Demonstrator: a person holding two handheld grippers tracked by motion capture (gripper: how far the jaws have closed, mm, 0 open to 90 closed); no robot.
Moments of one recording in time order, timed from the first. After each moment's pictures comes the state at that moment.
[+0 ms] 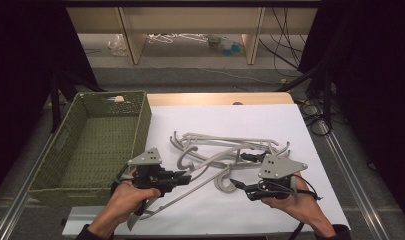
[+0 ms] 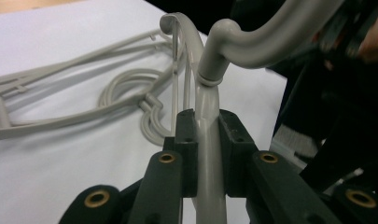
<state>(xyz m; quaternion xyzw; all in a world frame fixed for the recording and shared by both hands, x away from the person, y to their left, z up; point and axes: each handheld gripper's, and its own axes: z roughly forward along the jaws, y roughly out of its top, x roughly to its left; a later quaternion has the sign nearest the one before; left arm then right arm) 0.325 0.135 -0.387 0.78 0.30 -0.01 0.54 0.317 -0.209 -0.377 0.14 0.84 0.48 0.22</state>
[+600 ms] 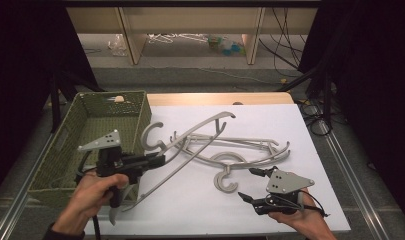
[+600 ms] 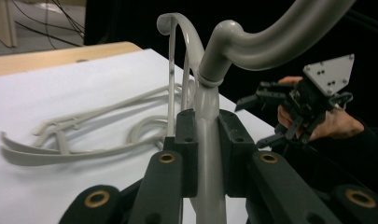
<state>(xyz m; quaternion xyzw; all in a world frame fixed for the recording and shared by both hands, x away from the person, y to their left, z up) 0.321 0.195 -0.334 0.73 0.33 0.02 0.60 0.295 -0.230 -0.407 0.17 0.84 0.47 0.21</state>
